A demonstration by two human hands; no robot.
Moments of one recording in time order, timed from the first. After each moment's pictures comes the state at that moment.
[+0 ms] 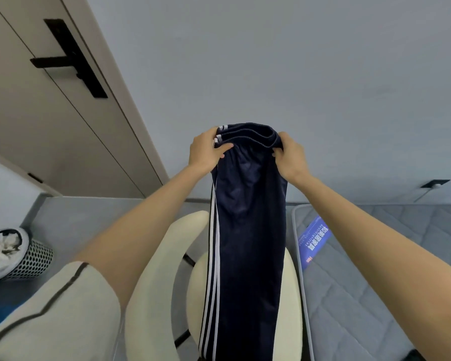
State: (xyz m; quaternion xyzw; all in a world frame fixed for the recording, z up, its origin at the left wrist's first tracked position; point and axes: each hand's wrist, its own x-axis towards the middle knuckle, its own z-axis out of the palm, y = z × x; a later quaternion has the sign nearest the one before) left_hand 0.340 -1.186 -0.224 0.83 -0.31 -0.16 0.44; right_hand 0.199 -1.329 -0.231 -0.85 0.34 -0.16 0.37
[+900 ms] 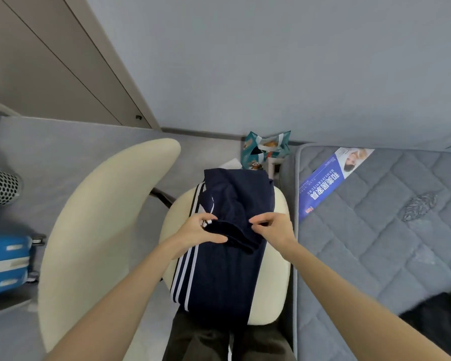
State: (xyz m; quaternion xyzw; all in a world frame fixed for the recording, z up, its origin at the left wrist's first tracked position) left_hand 0.186 -1.077 -0.529 0.74 -0.08 -0.56 0.37; right_hand 0.045 -1.250 -0.522 -0.68 0.47 0.09 0.56
